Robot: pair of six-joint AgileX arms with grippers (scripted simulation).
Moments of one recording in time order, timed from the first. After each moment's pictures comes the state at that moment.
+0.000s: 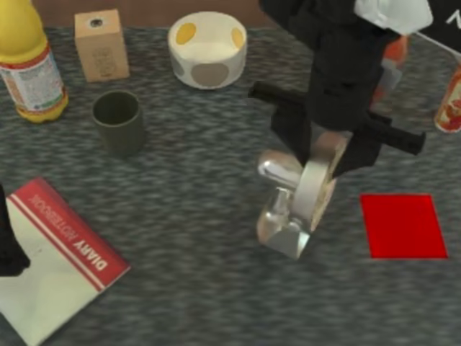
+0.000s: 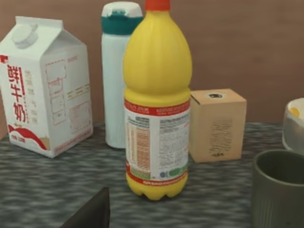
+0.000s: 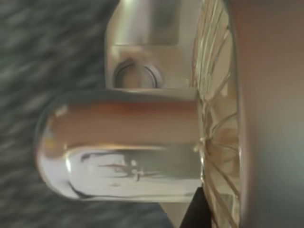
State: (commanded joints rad) left arm 0.00 0.00 0.00 0.00 0.00 0.00; right arm 0.64 2.02 1.91 -1.45 0.00 1.11
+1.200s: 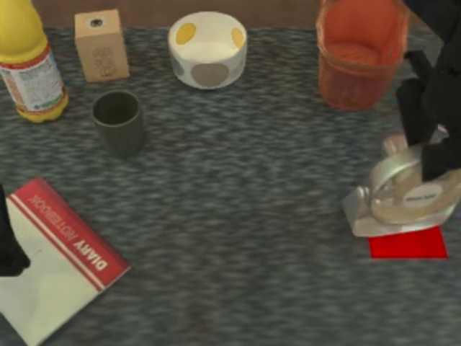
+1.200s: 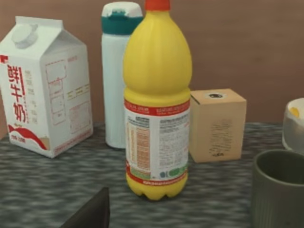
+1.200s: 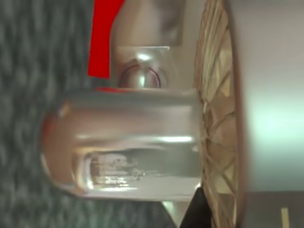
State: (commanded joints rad) left arm 0.00 0.00 0.00 0.00 0.00 0.00; right arm 0.38 1.78 1.62 -1.40 0.00 1.80
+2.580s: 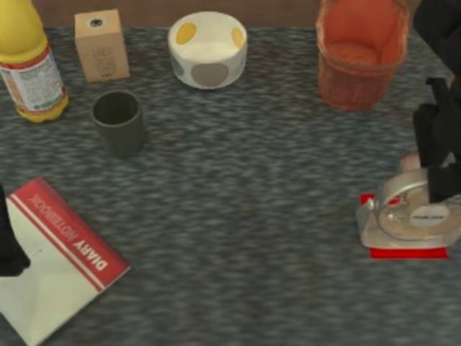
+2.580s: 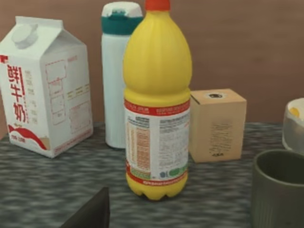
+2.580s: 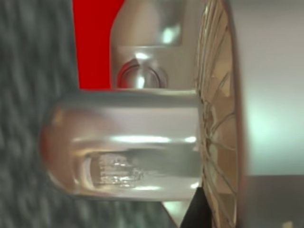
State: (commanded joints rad) left arm 0.00 0.00 0.00 0.00 0.00 0.00; right arm 0.32 1.75 1.43 -1.24 0.00 1.91
